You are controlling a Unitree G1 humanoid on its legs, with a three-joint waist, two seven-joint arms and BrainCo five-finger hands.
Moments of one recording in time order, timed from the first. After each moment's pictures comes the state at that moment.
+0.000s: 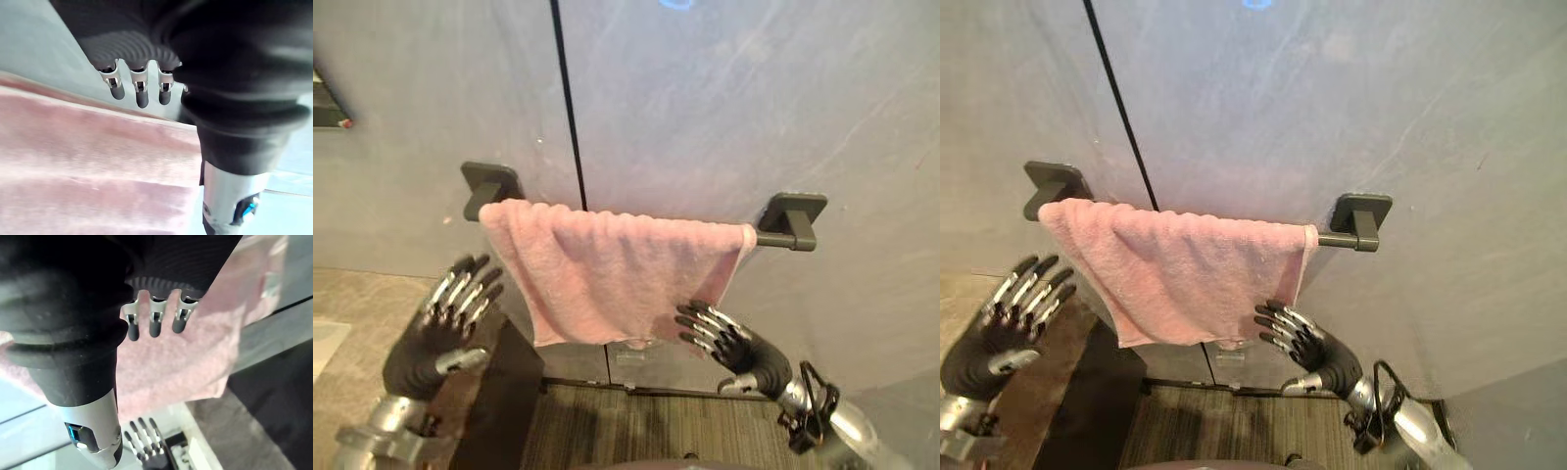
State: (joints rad) left arm 0.65 0.59 0.31 -0.58 -0.97 -0.20 -0.41; right arm 0.26 -0.70 0.35 -0.41 0.88 -0.11 0.49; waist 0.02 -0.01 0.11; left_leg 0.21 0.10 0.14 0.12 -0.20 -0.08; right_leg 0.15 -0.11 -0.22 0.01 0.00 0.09
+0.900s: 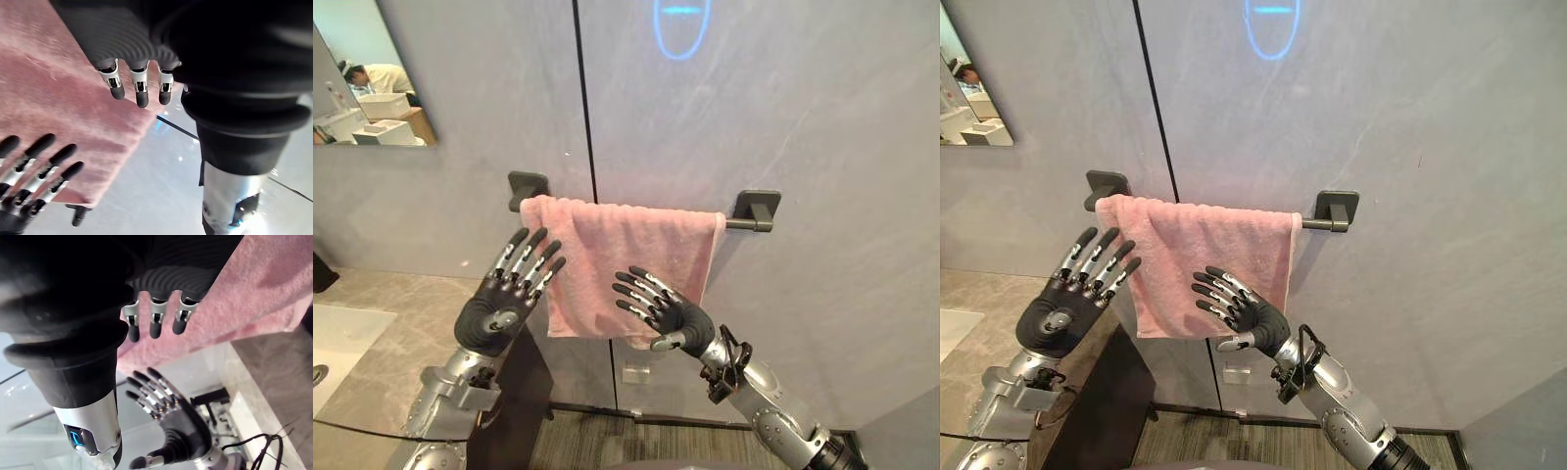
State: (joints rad) left arm 0.41 0.56 -0.02 -0.40 -1.10 -0.16 -0.42; right arm -0.01 -0.43 0.61 -0.16 0.87 -0.17 0.37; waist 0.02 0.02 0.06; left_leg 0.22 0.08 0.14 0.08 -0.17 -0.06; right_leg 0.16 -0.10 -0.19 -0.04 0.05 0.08
